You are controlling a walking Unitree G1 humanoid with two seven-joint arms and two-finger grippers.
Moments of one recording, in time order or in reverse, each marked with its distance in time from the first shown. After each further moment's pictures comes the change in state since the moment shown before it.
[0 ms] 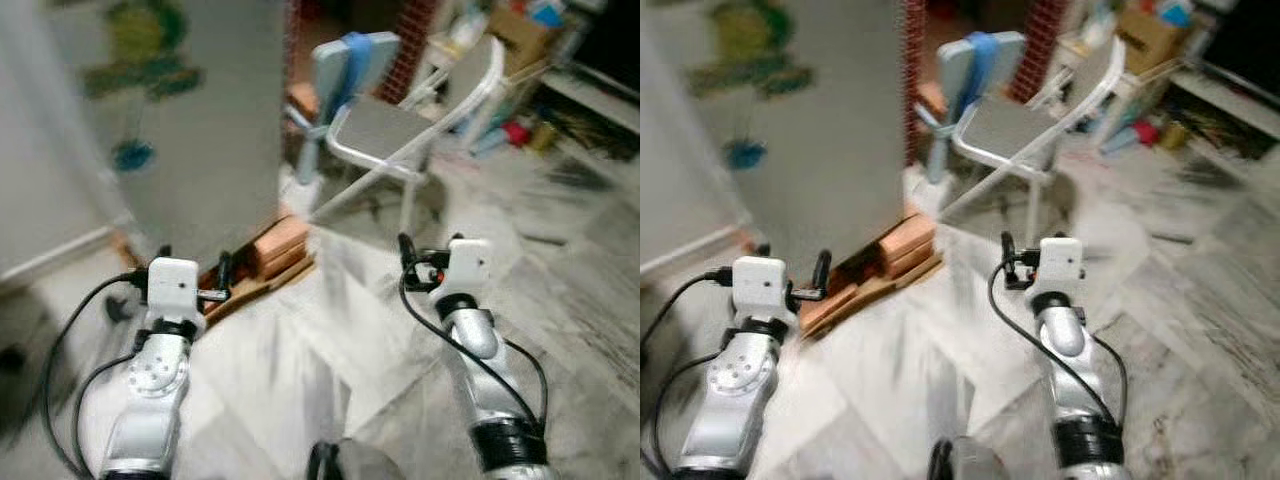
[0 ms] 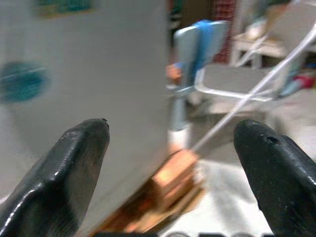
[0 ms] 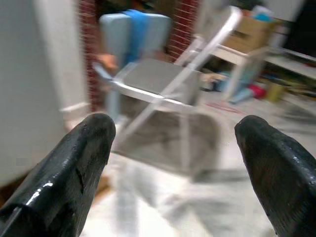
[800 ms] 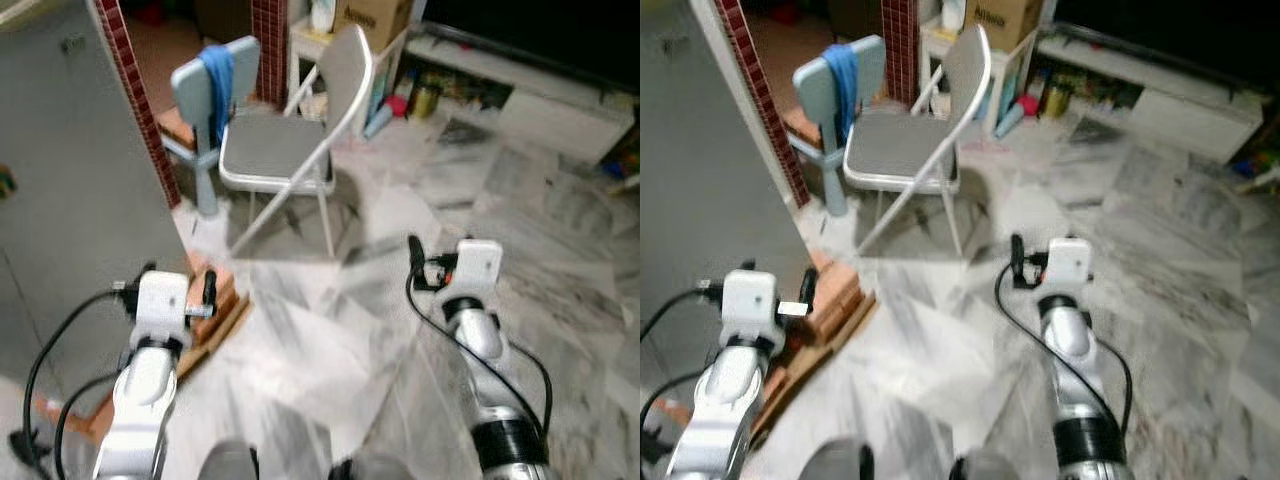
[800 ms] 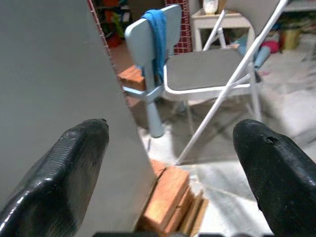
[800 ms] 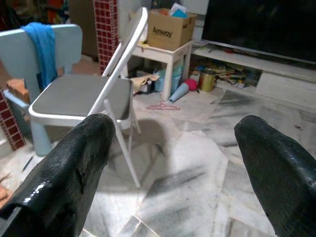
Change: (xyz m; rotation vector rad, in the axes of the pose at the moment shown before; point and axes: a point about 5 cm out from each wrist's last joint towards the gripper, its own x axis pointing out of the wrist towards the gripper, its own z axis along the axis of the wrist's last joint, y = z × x) left arm -0.022 0.034 -0.019 0.128 0.080 0.114; right arm 0.001 0.007 0.003 0.014 -0.043 -0.021
